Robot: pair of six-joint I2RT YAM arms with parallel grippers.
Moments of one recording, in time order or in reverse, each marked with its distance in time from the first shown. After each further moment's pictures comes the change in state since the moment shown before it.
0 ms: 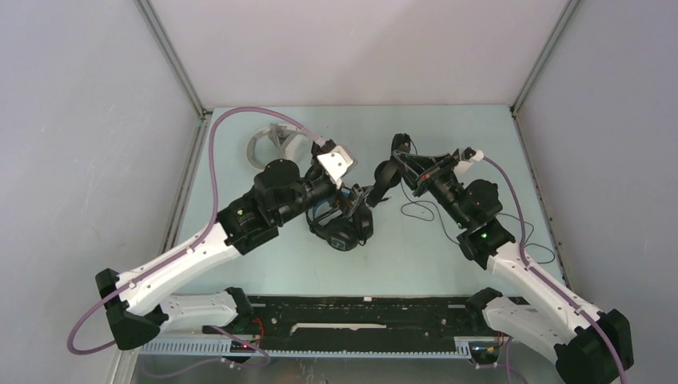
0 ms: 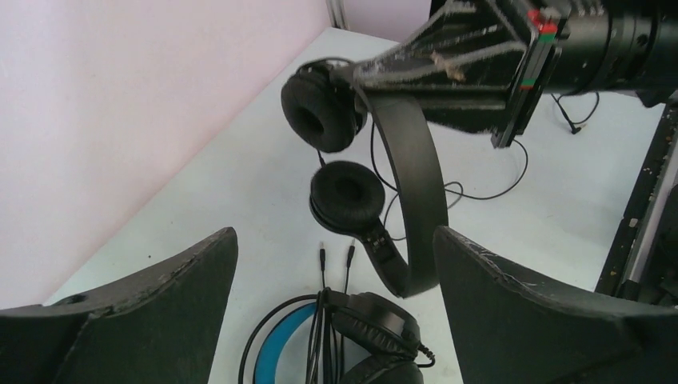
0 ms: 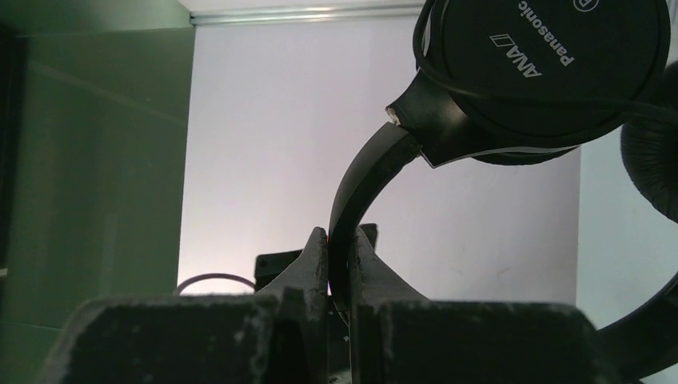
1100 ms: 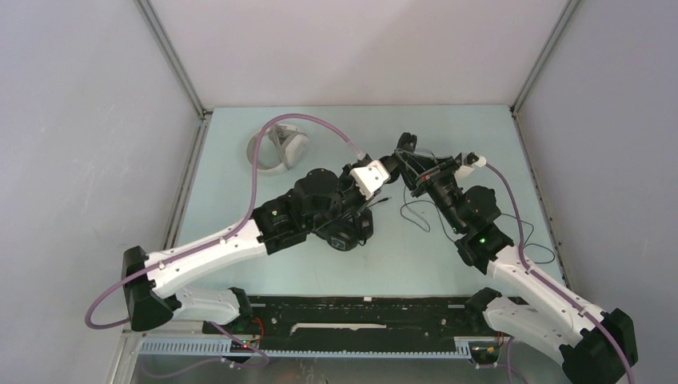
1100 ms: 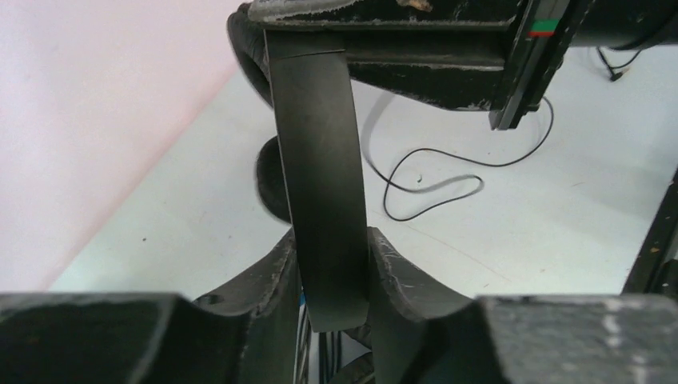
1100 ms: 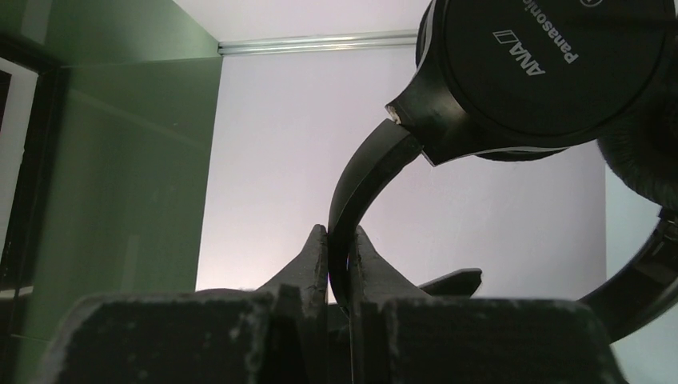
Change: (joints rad) left arm -0.100 0.153 0.014 0.032 -0.153 0.043; right arm 0.080 -0.018 -0.020 0.025 0.161 0.014
